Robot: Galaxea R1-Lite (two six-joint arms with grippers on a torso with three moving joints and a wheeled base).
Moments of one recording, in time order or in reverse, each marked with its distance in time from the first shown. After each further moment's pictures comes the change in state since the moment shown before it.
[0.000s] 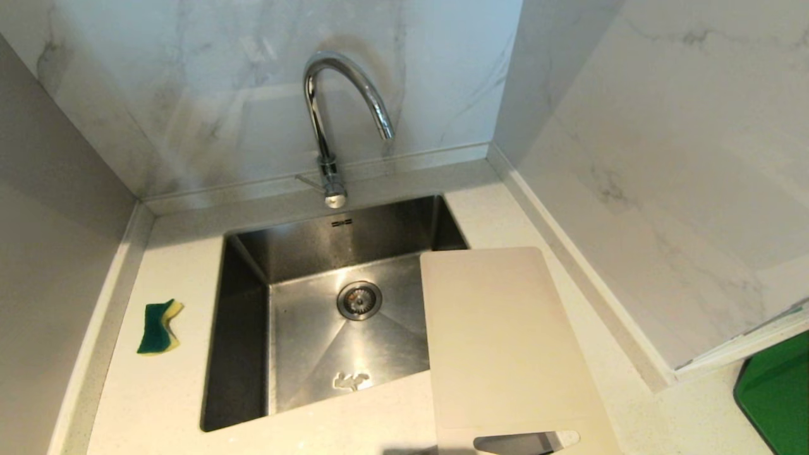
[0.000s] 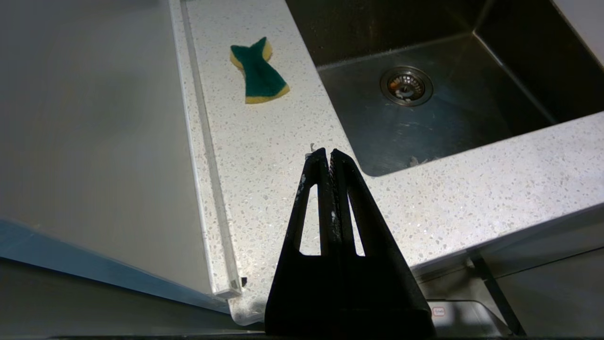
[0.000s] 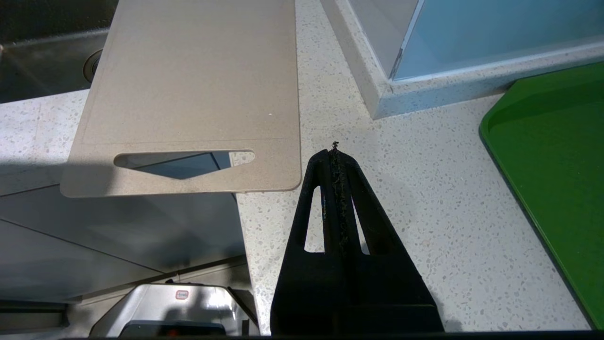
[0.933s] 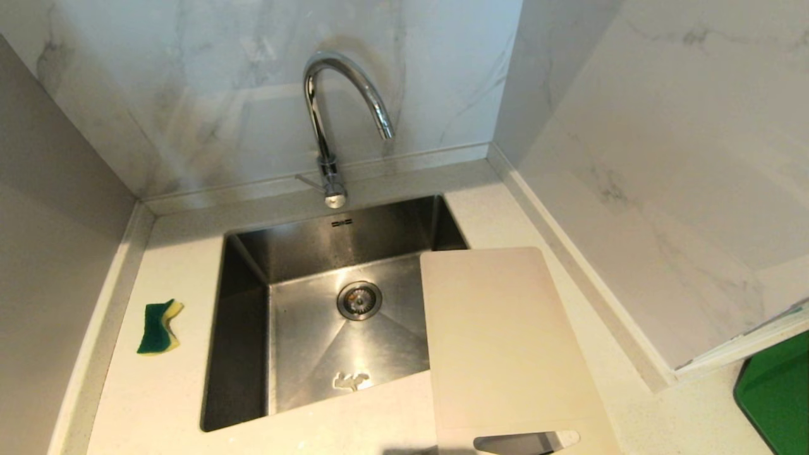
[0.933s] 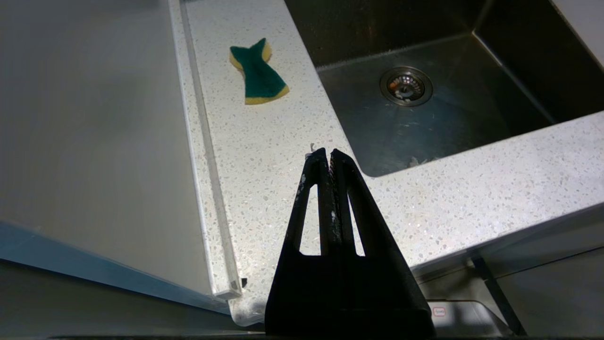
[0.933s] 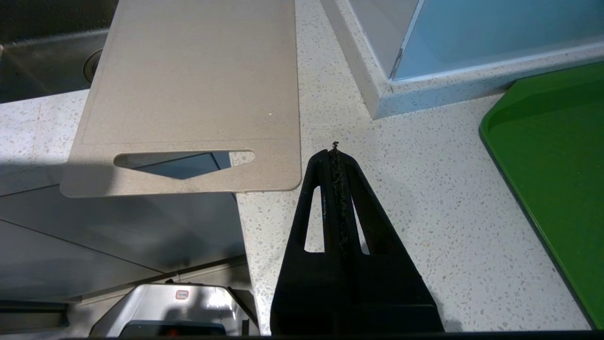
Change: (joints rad) left arm 0.000 0.000 0.000 -0.001 -0.002 0.003; right arm 0.000 0.000 0.000 0.000 -0.001 0.000
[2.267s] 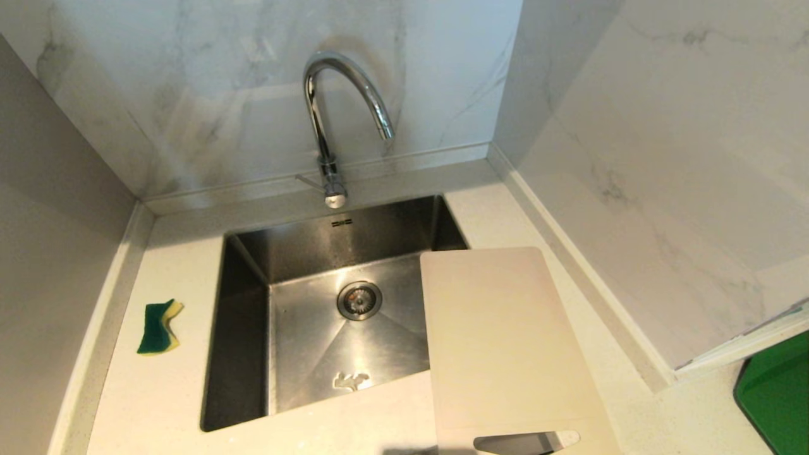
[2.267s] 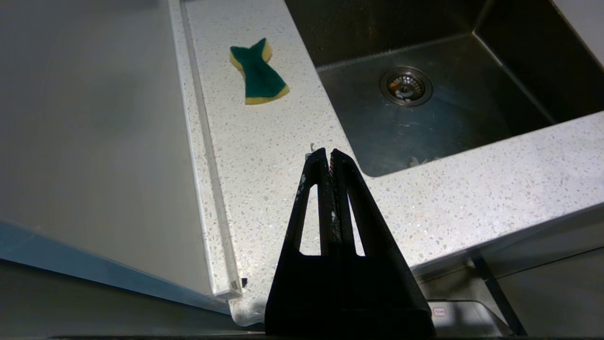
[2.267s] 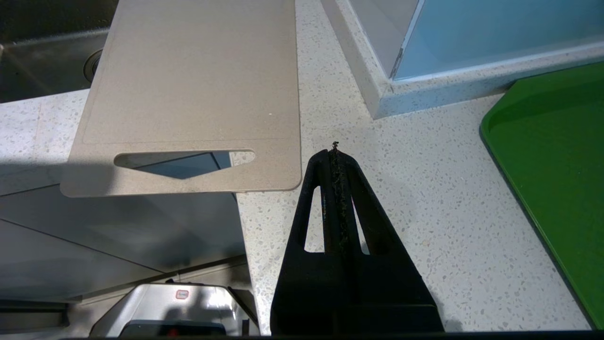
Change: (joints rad) left arm 0.000 0.000 0.000 0.000 0.000 0.000; right arm 0.000 0.000 0.000 0.000 0.001 0.000
